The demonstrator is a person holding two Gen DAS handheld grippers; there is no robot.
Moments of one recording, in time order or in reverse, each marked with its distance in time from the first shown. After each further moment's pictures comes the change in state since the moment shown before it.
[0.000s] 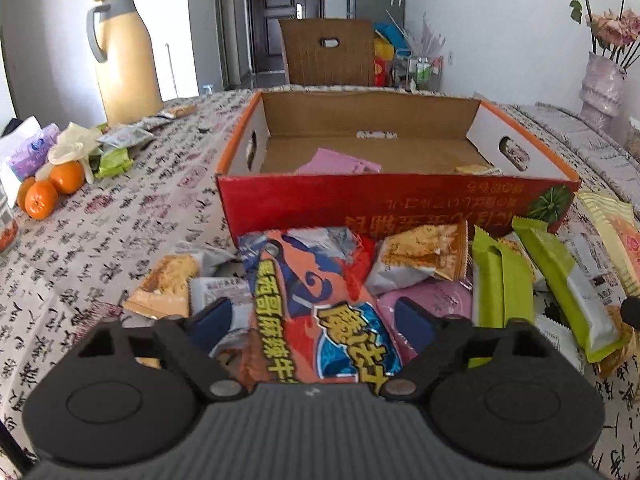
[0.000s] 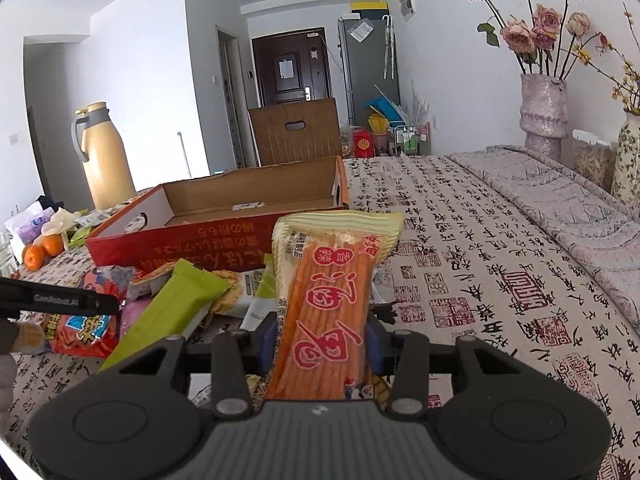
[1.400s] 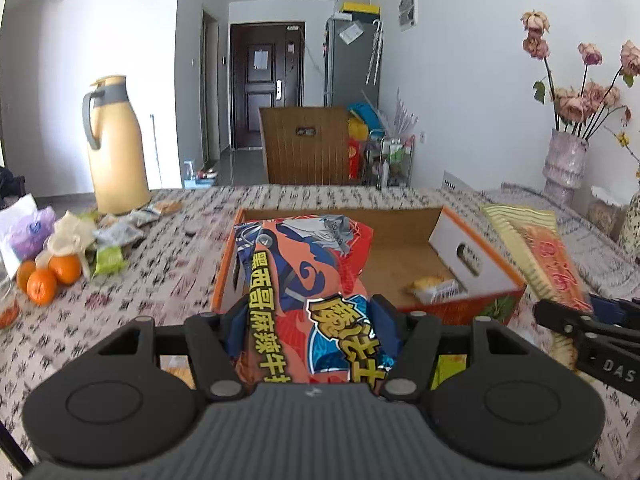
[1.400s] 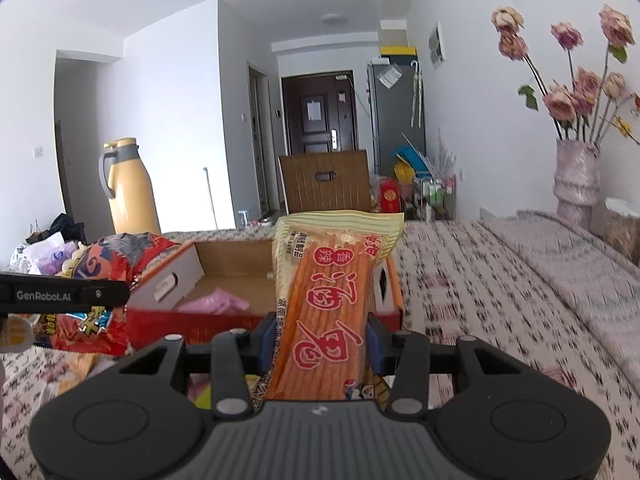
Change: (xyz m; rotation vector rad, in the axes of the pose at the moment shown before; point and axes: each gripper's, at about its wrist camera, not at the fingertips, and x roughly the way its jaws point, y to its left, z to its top) left arm -0.058 -0.005 0.049 0.002 -0.264 -0.073; right arm 0.008 0.034 0.059 -0.070 -0.148 0.060
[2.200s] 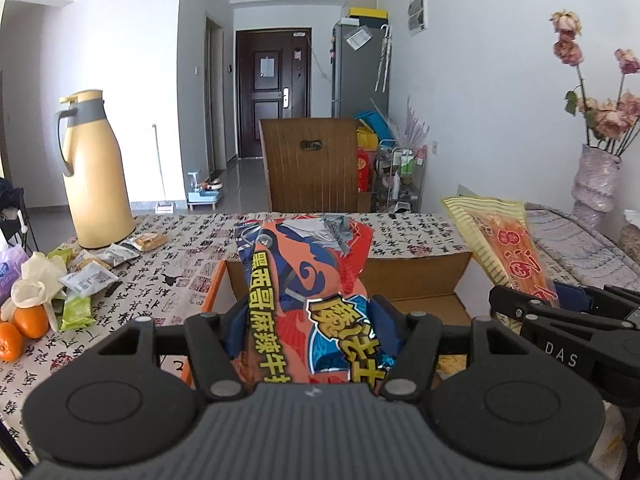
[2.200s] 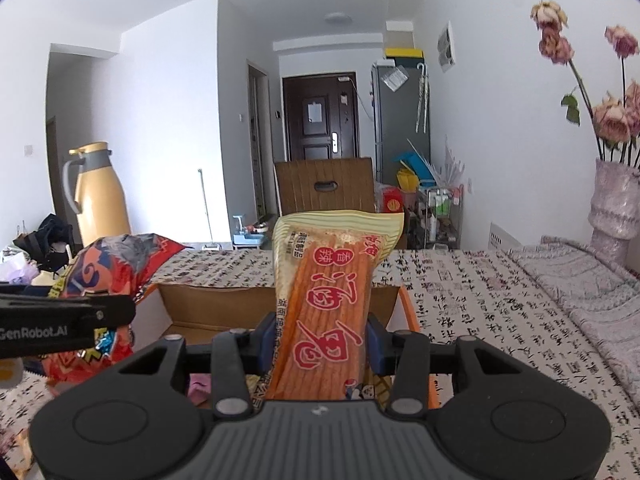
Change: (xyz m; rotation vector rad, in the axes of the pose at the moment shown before) left arm 0.096 -0.008 0.051 -0.003 -0.014 0.036; right arm 0.127 0.000 0.056 -0.015 0.008 -0.013
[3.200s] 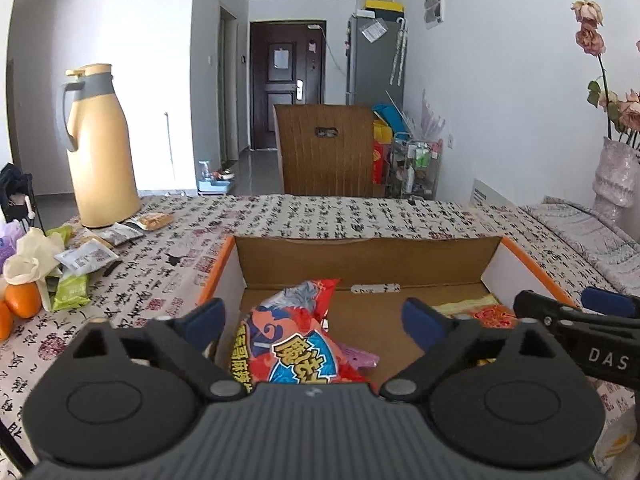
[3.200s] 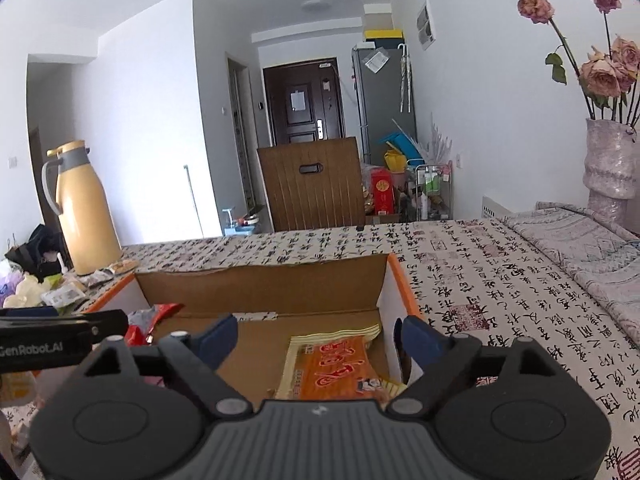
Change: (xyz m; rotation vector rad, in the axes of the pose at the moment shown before) left arm 0.028 0.010 -0.019 -0.026 0.008 0.034; right arm 0.022 -0.015 -0.018 0.072 0.027 -0.017
